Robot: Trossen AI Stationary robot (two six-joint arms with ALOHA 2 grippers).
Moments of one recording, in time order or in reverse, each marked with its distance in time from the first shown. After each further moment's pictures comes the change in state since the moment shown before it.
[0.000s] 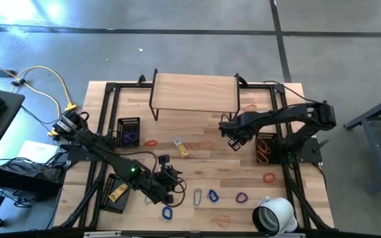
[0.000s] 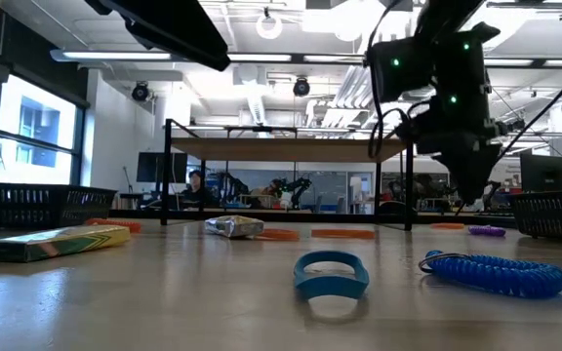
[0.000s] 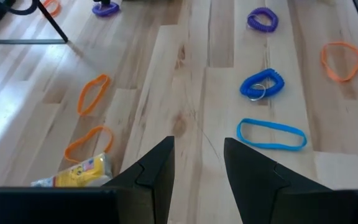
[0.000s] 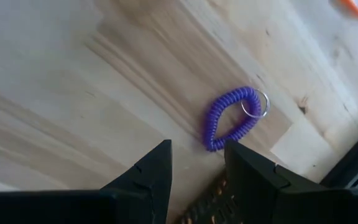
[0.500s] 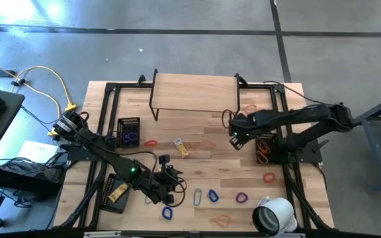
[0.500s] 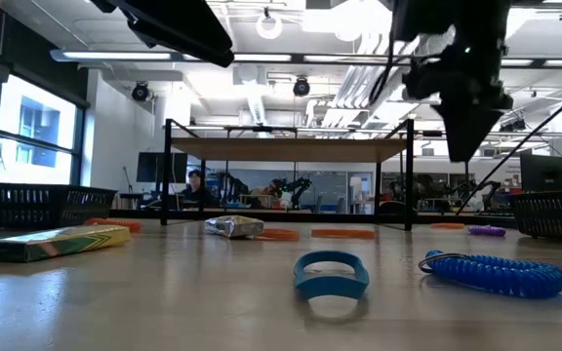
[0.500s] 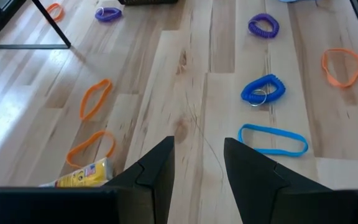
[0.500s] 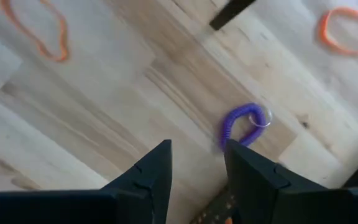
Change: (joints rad) left arm 0.002 0.000 0.000 0.015 -0.012 0.012; right arm 0.059 -0.215 0.021 0.008 0.021 0.042
